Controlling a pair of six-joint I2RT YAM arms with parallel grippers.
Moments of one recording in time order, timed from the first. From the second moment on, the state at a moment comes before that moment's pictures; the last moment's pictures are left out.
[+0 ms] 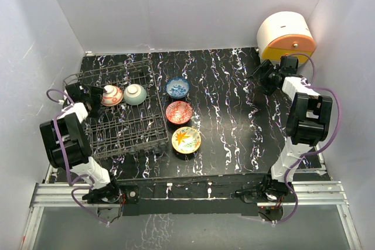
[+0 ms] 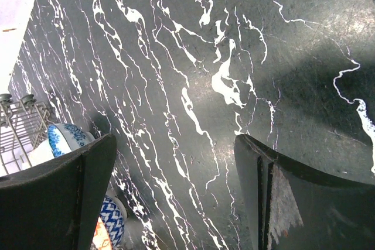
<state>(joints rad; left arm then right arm) 0.37 1.65 0.89 -0.04 0.16 -1.06 -0.20 1.89 1.31 -0.23 -0.44 0.64</state>
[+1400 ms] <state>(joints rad) -0.59 2.13 1.80 -0.48 0.01 -0.11 -0.20 1.88 1.31 -0.21 -0.44 0.67</state>
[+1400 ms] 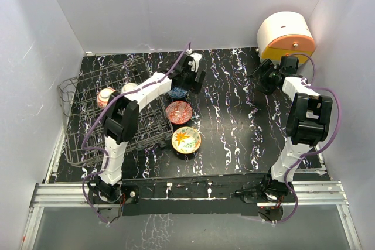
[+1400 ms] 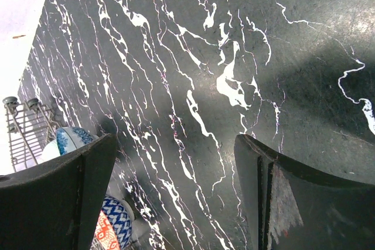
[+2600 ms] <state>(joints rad) -0.62 2.24 1.76 -0.40 -0.27 -0.03 -0.21 1.89 1.31 -0.21 -0.44 0.67</state>
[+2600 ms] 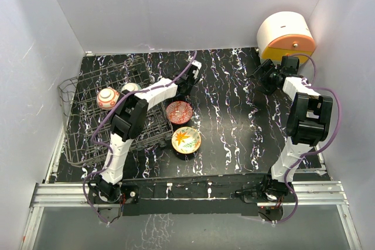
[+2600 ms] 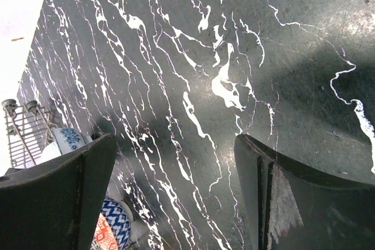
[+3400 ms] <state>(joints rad) -0.09 1.63 1.33 -0.06 0.18 -0.68 -0.22 1.89 1.31 -0.21 -0.46 0.68</state>
